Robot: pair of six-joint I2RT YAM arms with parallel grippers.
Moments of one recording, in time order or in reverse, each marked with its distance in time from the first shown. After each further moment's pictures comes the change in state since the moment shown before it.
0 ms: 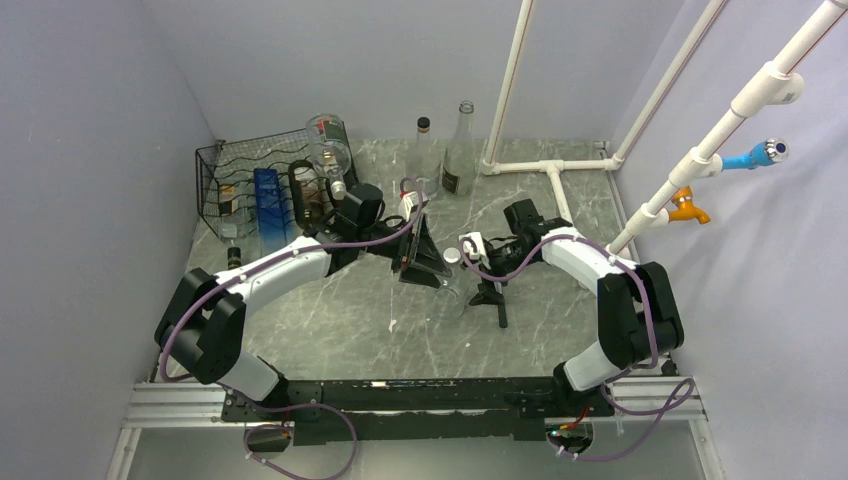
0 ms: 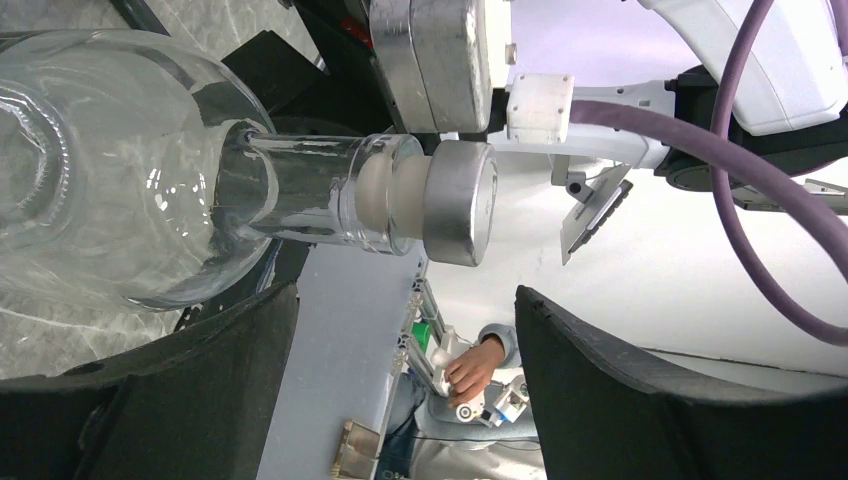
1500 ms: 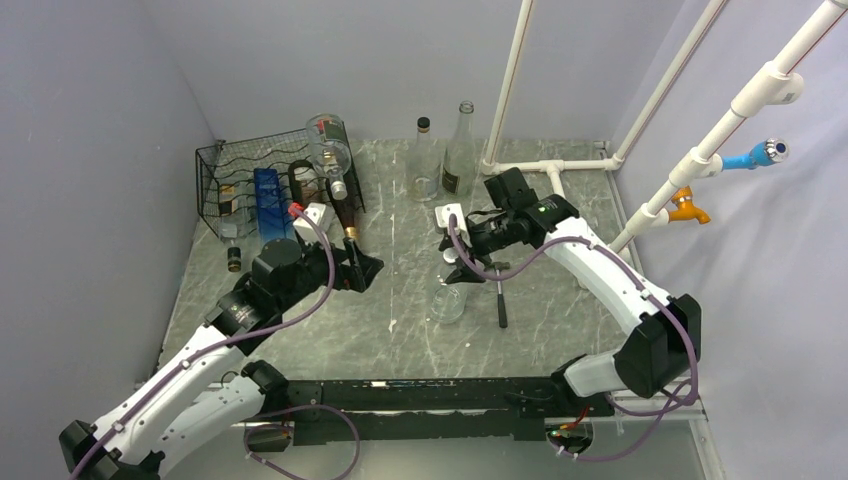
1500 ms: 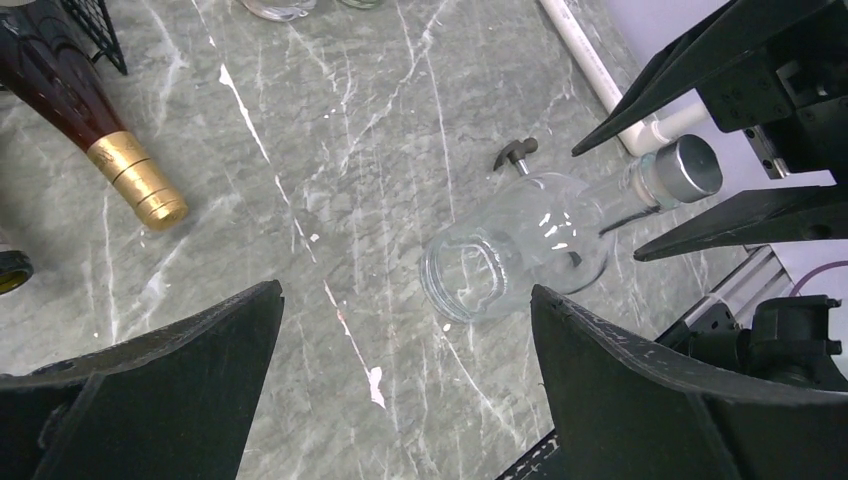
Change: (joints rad) left arm 0.000 -0.779 -0.304 -0.286 -0.996 0.509; right arm 0.196 -0.143 0.329 -0.176 0.038 0.305
